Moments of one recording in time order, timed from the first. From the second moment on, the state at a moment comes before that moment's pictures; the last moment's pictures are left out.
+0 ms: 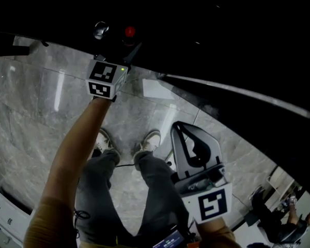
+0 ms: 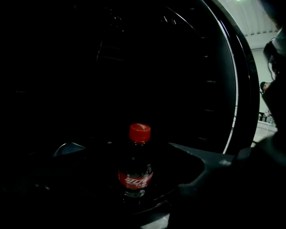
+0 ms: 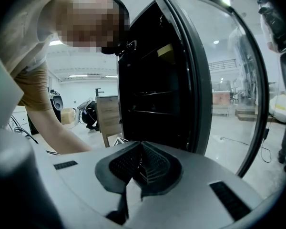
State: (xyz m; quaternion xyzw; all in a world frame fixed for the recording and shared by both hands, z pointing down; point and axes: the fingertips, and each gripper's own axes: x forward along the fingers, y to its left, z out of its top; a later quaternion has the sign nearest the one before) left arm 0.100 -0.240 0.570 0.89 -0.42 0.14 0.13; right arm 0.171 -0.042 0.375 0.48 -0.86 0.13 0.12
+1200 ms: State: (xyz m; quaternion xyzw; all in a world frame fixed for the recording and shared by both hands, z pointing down) left arm 0.109 -0.248 0.609 0.89 -0.41 0.13 0.12; right arm 0.177 -0.048 0.403 0.50 -0.85 0.12 0.12
